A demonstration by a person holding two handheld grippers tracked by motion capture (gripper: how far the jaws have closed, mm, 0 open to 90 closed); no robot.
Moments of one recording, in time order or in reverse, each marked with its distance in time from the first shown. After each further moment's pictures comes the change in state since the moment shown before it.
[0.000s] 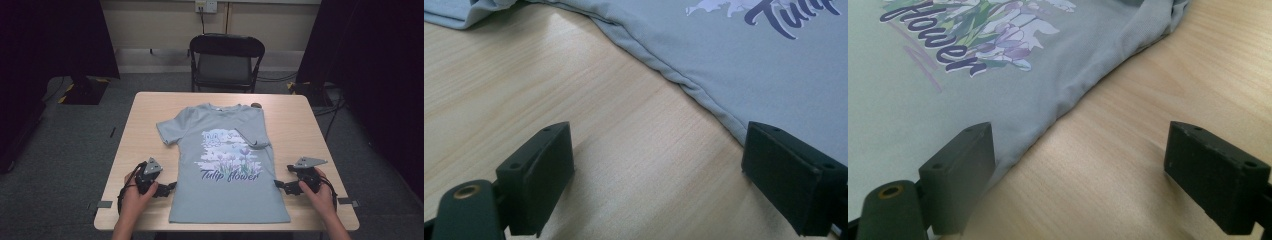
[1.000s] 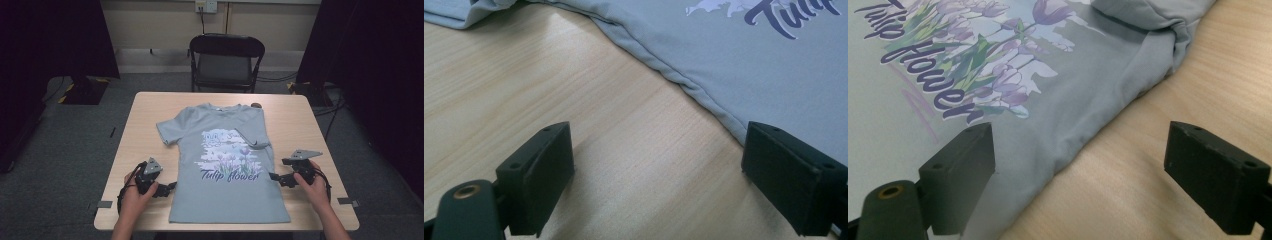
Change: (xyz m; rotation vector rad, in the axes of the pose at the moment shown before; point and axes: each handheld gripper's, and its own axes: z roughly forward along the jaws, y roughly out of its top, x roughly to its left) left arm 0.000 0.000 0.000 0.000 0.000 0.000; right arm -0.004 0.022 0.013 -0.024 0.023 0.024
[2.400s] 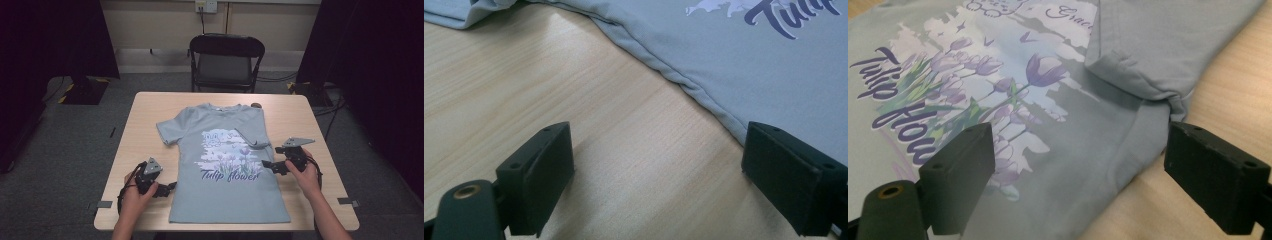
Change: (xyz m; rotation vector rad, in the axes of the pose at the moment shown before) left arm 0.000 0.000 0.000 0.000 0.000 0.001; right arm -0.005 0.037 0.018 -0.037 0.006 0.011
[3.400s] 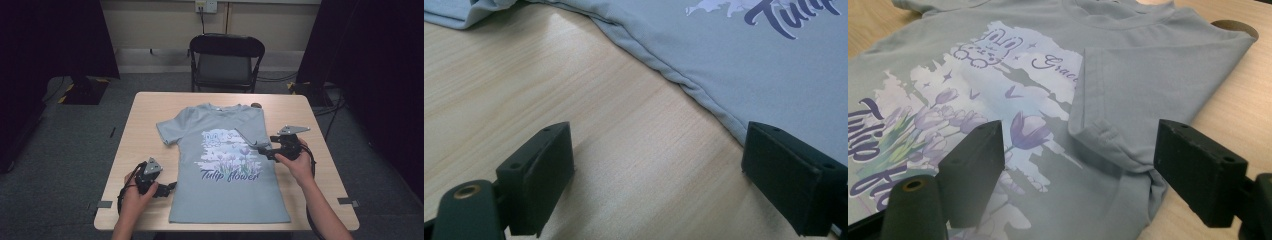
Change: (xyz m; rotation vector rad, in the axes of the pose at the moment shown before) left arm 0.000 0.000 0.000 -0.001 0.000 0.001; right arm -0.007 0.036 0.013 -0.047 -0.027 0.001
